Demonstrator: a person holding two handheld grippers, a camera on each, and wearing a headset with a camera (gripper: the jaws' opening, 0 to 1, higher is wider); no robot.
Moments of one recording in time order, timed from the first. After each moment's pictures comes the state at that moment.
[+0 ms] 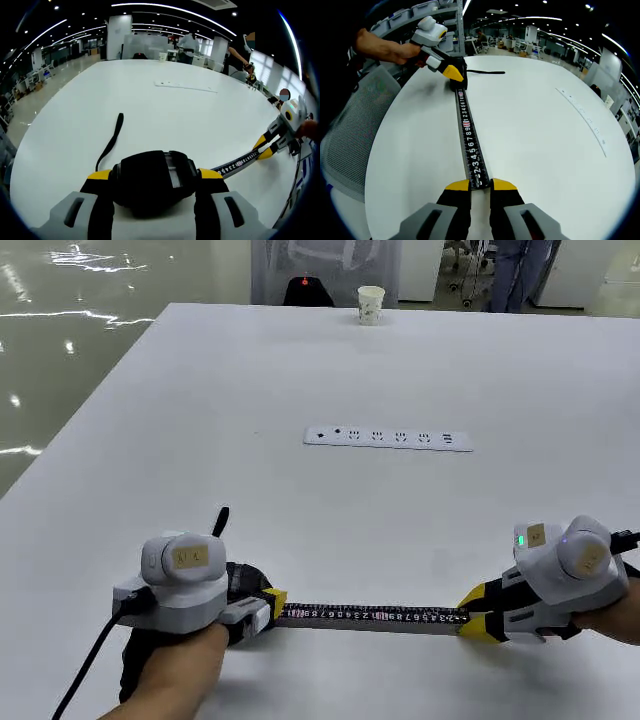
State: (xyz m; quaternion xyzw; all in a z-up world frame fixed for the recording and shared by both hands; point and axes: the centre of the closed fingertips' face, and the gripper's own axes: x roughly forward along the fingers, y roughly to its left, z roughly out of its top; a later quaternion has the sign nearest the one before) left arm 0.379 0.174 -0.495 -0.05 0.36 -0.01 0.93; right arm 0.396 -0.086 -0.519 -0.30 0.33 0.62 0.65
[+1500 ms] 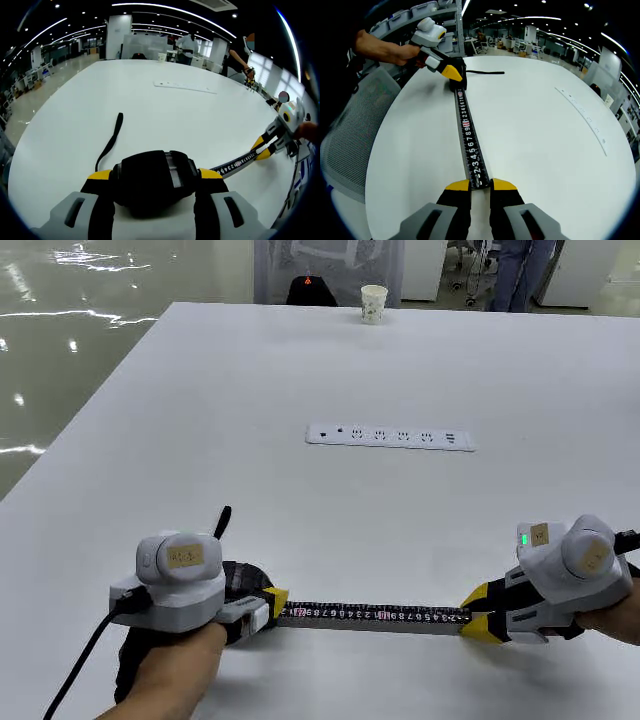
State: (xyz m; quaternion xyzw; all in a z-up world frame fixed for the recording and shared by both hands) left arm 0.379 0.175 -0.493 -0.06 0.36 -0.01 0.93; right arm 0.395 -0.084 -0.517 -0.30 0.33 0.62 0.65
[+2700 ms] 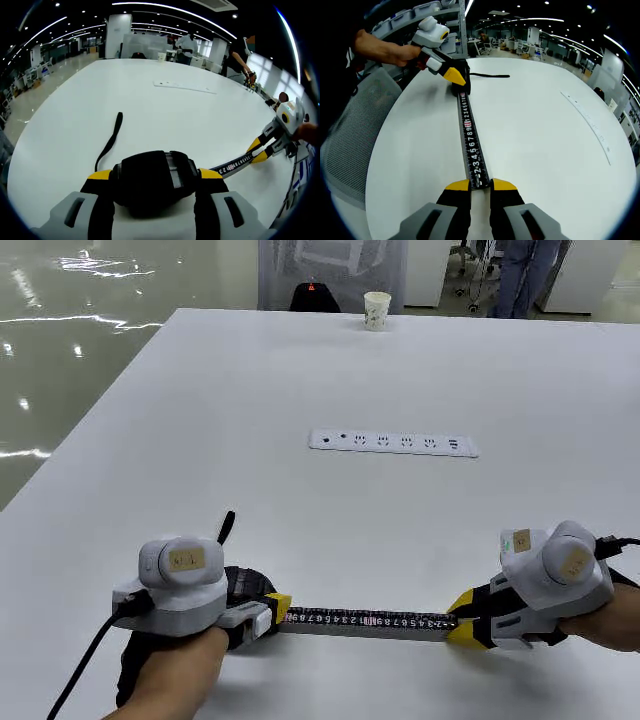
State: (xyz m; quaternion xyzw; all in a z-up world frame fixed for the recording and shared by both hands) left arm 0.378 0.176 -0.494 -0.06 0.36 -0.02 0.93; right arm 0.392 -0.060 -0.519 -0.29 0.32 0.63 0.64
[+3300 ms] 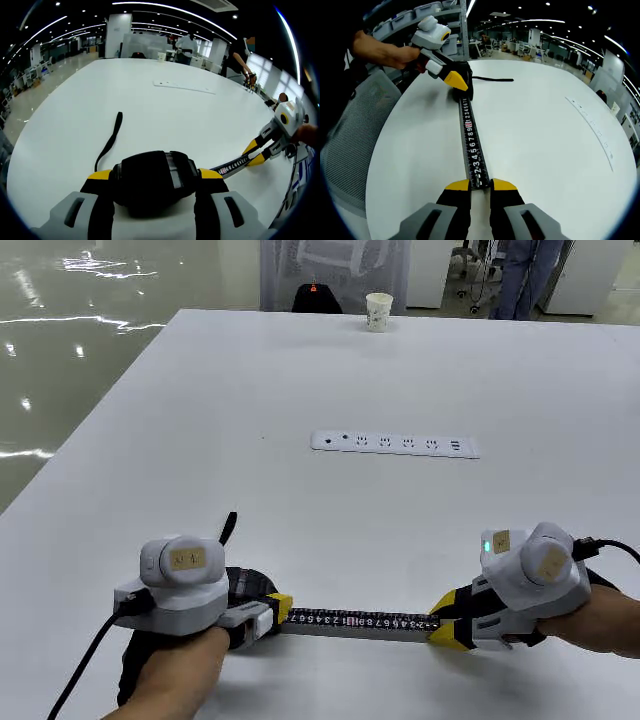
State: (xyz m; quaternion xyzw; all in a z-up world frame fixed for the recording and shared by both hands) left arm 0.378 0.176 -0.494 -0.07 0.36 -0.02 0.93; right arm 0.387 -0.038 -0.519 -0.29 0.32 0.64 0.64
